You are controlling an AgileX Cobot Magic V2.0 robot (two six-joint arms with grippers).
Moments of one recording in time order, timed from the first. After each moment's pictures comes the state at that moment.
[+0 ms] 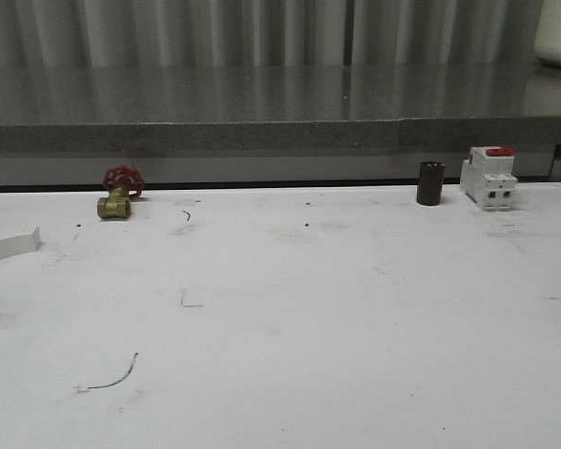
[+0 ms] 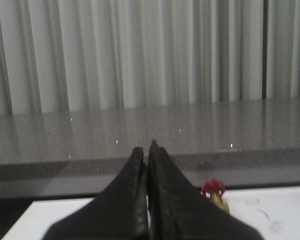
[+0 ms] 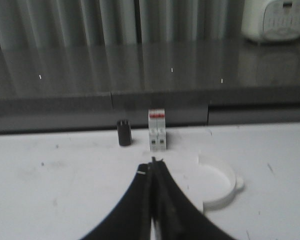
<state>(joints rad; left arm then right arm) 0.02 0.00 -0.09 0.00 -0.06 0.08 -0.01 -0.01 -0.15 0.07 0.20 0.03</state>
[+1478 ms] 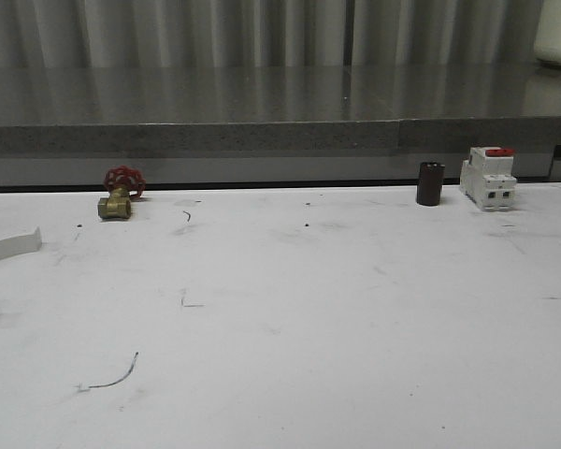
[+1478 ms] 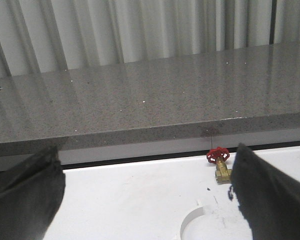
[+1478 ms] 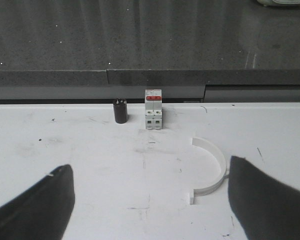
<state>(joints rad) 0.02 0.34 -0.46 0.05 0.25 0.08 -0.01 0.39 -0.50 0.03 0.44 0.03</state>
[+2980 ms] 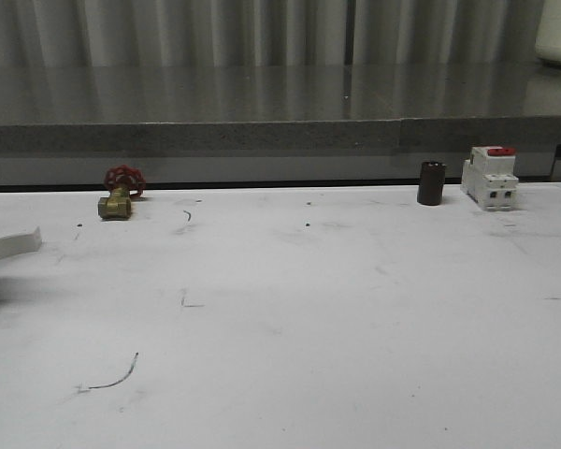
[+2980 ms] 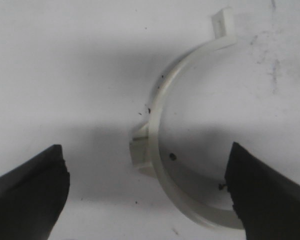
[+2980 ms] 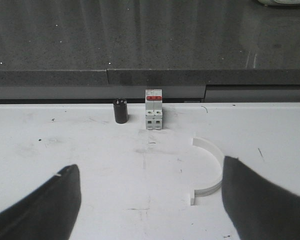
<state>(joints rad) 0.03 1.83 -1.20 -0.09 0.73 0.13 -0.01 0.39 -0.50 0.03 0.44 0.03</state>
